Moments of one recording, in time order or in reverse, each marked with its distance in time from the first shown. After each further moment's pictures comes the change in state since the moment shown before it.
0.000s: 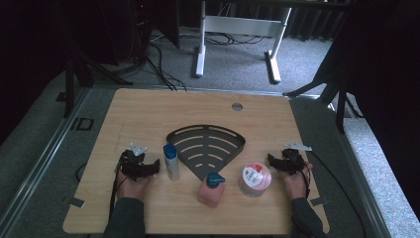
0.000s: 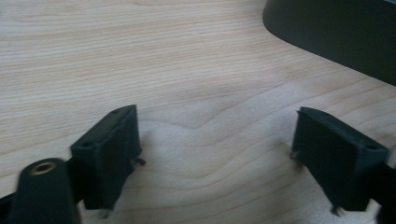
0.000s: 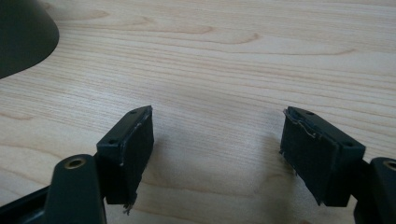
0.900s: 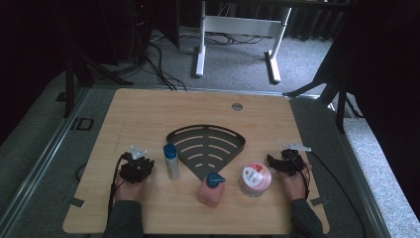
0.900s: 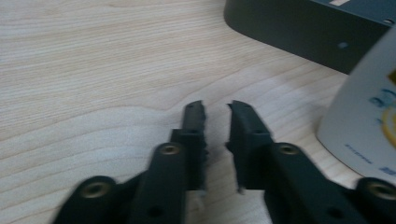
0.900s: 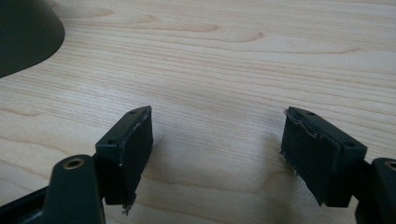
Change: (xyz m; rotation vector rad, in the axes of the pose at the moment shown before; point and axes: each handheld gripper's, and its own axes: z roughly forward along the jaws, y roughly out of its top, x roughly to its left) left arm -0.008 -0.001 -0.027 0.018 -0.083 0.054; right arm 0.002 -0.001 -0.001 0.002 0.005 -0.005
